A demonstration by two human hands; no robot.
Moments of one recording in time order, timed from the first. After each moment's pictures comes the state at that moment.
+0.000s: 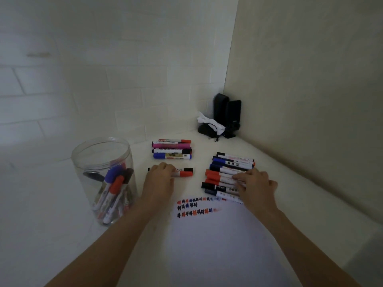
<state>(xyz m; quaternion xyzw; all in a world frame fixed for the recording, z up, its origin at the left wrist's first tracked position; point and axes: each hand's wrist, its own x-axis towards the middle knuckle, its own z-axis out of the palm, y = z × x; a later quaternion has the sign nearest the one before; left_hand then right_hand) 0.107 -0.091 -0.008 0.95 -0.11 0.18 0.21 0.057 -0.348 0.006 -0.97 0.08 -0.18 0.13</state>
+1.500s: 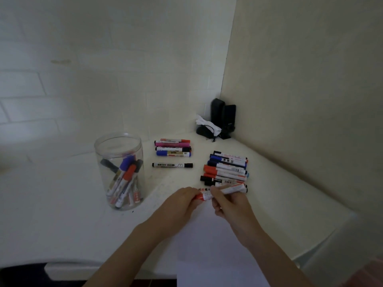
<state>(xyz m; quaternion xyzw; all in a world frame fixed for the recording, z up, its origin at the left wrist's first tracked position) -0.004 -0.105 0.005 0.89 -0.31 0.08 0.32 -0.047 -0.268 0.032 -0.72 0.06 -0.04 0.69</state>
